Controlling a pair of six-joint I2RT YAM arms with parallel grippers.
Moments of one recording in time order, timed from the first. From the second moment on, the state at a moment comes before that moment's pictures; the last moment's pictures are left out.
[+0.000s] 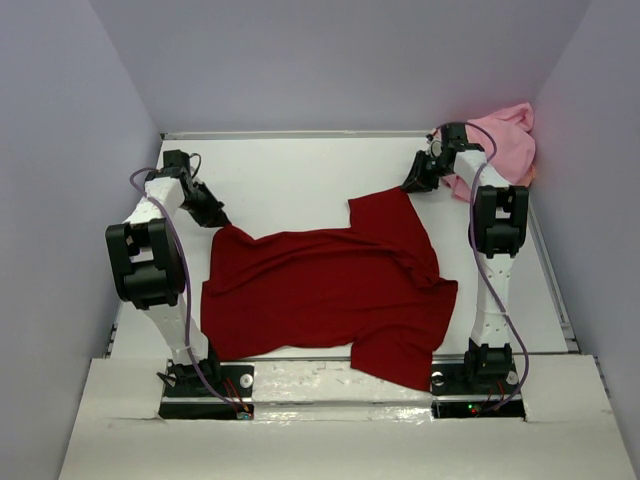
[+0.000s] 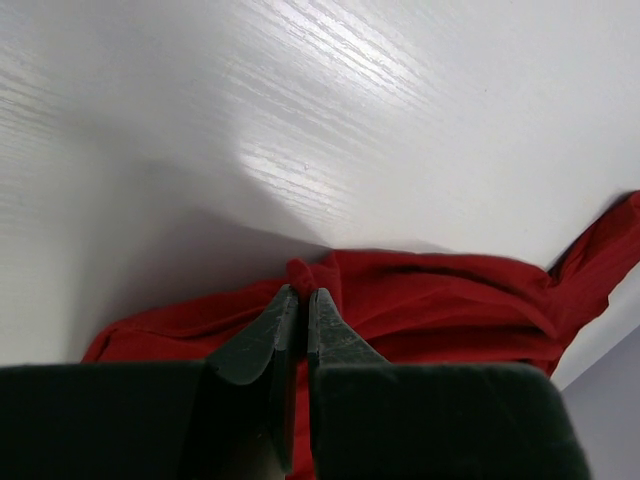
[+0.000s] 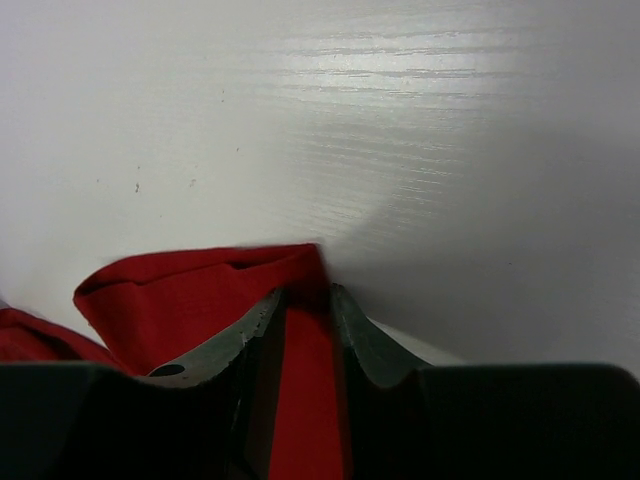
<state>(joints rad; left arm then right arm) 0.14 1.83 1.38 -0.76 0.32 -0.54 0.01 2.44 2.06 -0.68 -0.47 0.28</state>
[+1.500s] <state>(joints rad) 0.15 1.97 1.53 -0.75 0.31 -0.54 0.04 2.54 2.36 -0.73 -0.61 0.39</state>
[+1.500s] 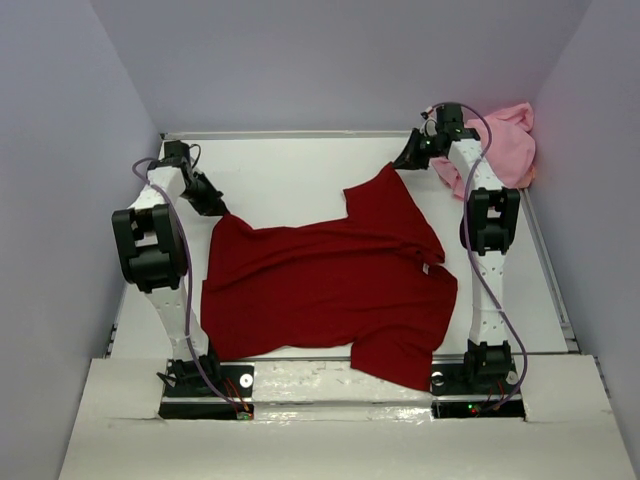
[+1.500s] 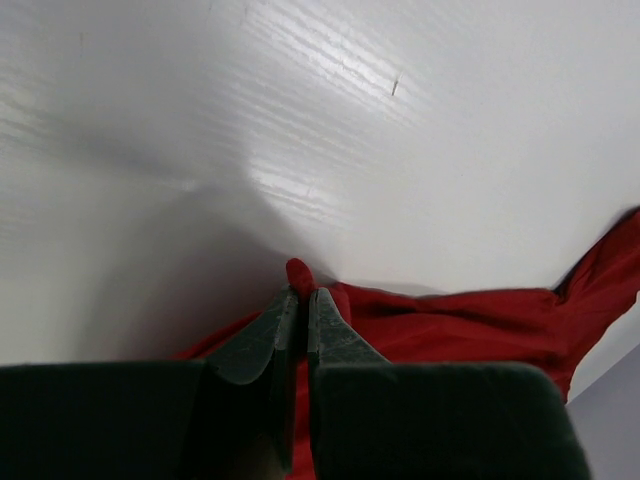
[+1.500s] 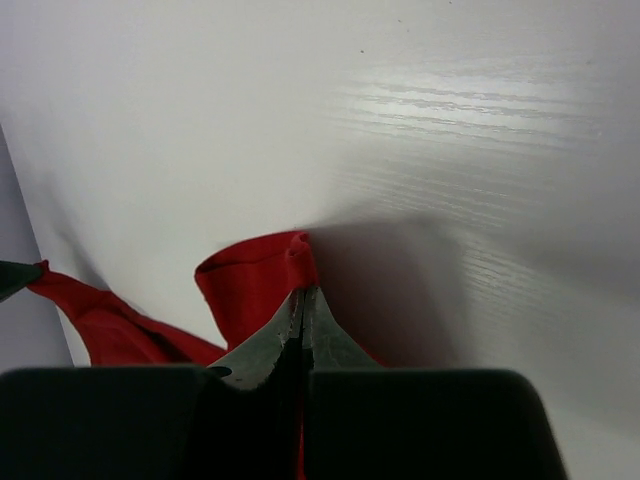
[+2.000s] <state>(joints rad) 0.17 2.15 1.76 -0.74 0.34 -0.57 0.04 2.54 2.44 -0.63 -0.69 0.47</state>
